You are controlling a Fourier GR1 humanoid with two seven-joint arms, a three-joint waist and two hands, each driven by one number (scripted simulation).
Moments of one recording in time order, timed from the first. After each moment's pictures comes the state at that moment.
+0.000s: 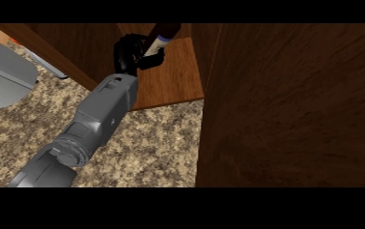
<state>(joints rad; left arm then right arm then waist) -1.14 0.09 -0.32 -0.01 0.62 0.73 -0.57 -0.56 -0.16 -0.06 -2.38 -0.28 0.01 0.83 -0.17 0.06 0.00</state>
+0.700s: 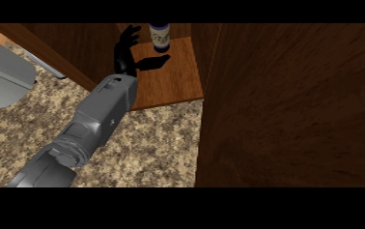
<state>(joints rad) -1.13 0.09 -0.32 -0.02 0.61 0.70 -0.51 -0.57 -0.15 -0.05 -2.37 -0.28 0.02 0.83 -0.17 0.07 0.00</state>
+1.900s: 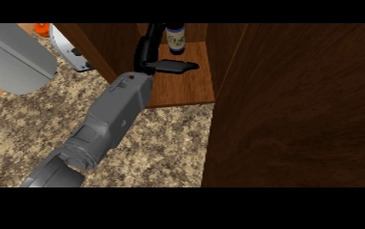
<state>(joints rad) -1.12 0.04 -0.27 -0.17 0.65 0.19 -0.69 -0.57 -0.16 -0.07 -2.38 -0.27 -0.03 0.87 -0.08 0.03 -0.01</state>
